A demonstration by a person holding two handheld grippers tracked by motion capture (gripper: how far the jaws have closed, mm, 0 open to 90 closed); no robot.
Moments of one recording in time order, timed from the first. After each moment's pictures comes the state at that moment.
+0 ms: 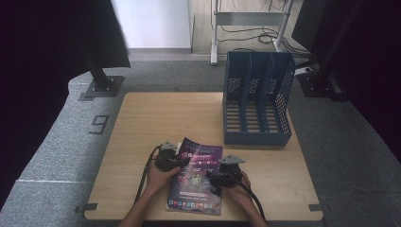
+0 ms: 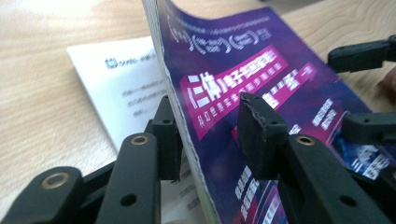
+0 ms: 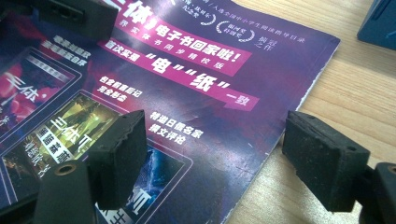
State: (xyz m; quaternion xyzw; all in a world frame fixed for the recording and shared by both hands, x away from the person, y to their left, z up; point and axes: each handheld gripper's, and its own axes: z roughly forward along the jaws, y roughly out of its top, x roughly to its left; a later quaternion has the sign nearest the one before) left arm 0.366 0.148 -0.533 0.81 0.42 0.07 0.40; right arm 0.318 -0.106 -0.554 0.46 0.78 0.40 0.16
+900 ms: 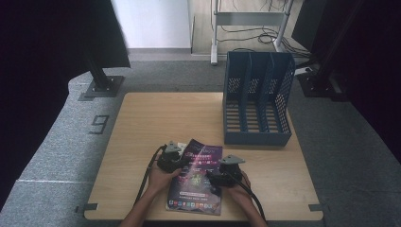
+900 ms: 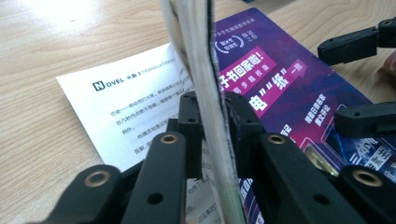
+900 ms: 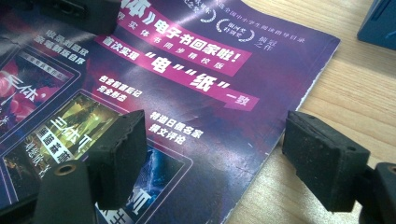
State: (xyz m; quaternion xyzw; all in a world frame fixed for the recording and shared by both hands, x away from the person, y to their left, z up) left arm 0.360 0.140 -0.529 0.83 0.38 0.10 0.40; right arm 0.318 -0.106 -0.554 0.46 0.78 0.40 0.16
